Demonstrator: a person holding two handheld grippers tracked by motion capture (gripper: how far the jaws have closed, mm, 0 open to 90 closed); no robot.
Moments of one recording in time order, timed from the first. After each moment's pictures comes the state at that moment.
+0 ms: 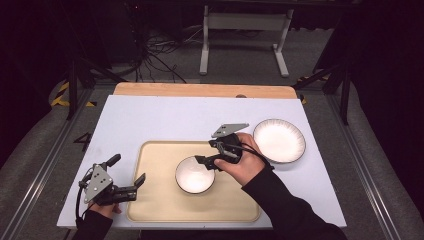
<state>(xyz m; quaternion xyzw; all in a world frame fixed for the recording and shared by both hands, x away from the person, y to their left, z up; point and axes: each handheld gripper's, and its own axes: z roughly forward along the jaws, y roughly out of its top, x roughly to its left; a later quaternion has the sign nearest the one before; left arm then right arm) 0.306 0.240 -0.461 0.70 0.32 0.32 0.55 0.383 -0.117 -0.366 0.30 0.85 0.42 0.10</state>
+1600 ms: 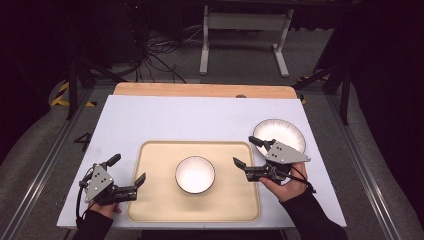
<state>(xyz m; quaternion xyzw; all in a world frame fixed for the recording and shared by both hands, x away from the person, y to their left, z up) 0.306 0.239 -0.461 0.70 0.33 0.32 0.55 0.338 -0.224 -0.381 0.23 0.76 0.55 0.27</state>
